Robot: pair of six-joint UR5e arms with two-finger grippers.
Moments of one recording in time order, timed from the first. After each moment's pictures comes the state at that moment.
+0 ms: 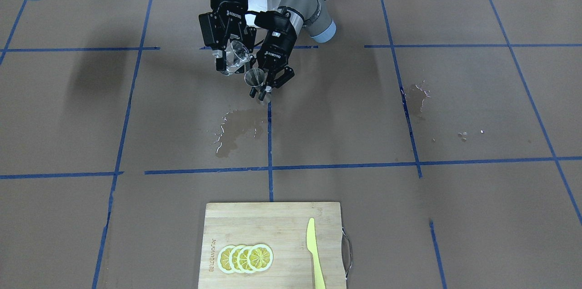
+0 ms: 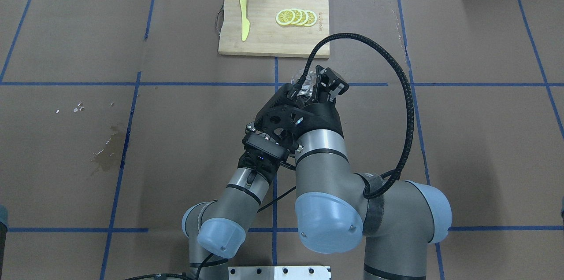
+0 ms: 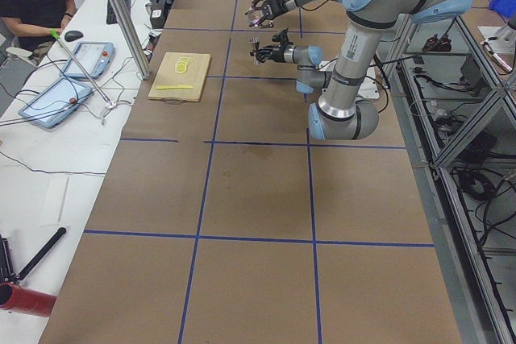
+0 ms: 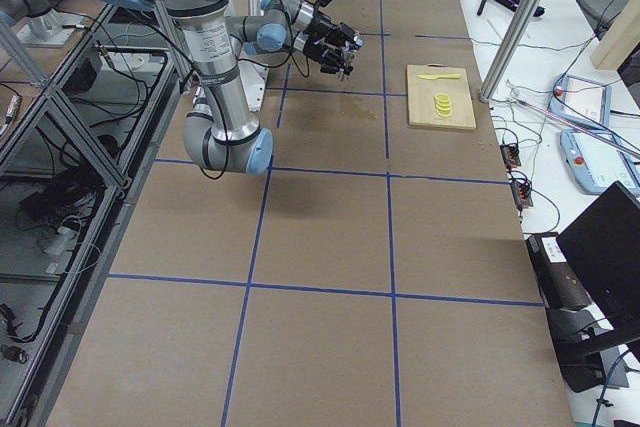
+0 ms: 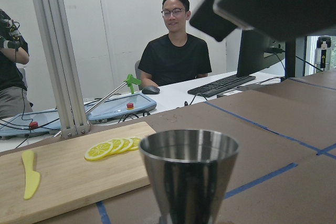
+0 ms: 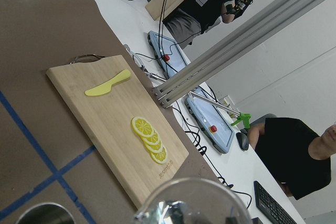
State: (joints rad) left arm -0.16 -2.30 -1.27 -2.89 -0.64 -0.47; right arm 0.22 -0.99 2.01 -1.64 0.64 0.39
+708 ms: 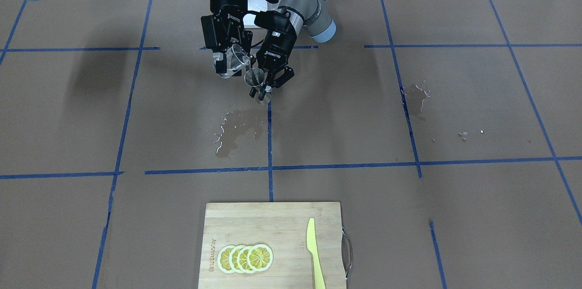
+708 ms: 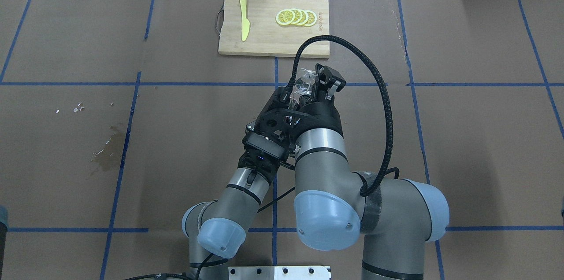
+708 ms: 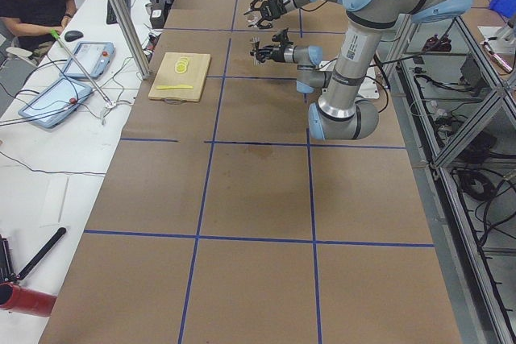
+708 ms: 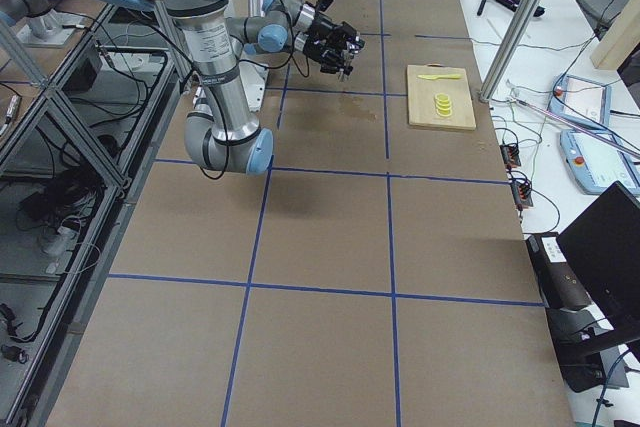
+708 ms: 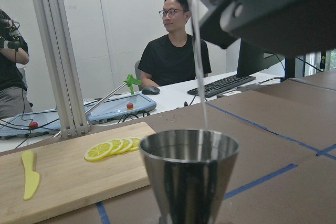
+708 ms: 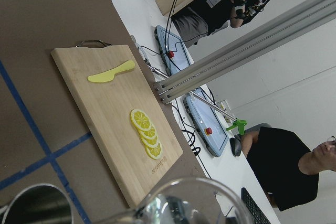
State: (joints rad) left arm -0.16 -2.30 -1.27 -2.89 -0.64 -0.47; right arm 0.22 -0.99 1.99 -1.64 0.63 0.27
